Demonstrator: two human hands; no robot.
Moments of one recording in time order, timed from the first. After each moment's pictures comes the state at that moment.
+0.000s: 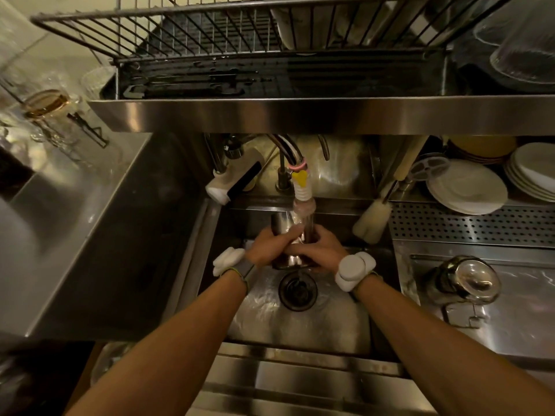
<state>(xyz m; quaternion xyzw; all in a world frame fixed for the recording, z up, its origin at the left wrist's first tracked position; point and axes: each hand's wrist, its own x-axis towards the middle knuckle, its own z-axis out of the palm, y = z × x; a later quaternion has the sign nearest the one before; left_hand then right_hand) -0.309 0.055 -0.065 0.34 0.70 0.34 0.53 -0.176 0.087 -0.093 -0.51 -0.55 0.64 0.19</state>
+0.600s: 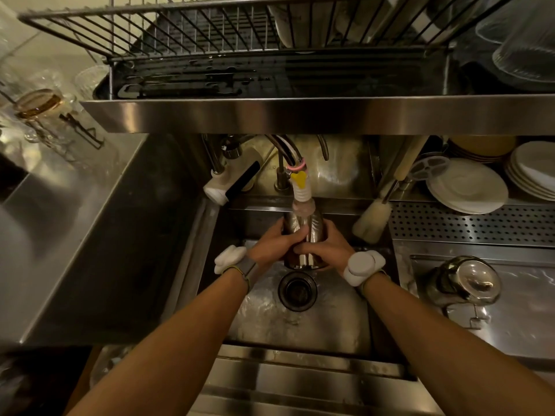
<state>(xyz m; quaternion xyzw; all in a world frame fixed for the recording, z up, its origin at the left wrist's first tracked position) -0.299 0.054 -0.049 0.34 0.64 0.36 0.59 -0.165 0.096 -0.097 -0.53 -0.52 0.63 0.21</state>
